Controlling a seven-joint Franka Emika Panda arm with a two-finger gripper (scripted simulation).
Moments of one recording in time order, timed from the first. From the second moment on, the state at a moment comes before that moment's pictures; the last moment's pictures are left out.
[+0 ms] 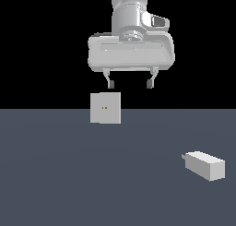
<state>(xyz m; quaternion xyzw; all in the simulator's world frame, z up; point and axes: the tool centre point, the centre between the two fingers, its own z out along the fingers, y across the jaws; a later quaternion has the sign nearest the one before) -0.013 -0.030 0.157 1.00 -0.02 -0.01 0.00</state>
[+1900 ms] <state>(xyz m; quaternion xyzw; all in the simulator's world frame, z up) -0.116 -0.132 0.063 0.99 0.14 0.01 0.00</state>
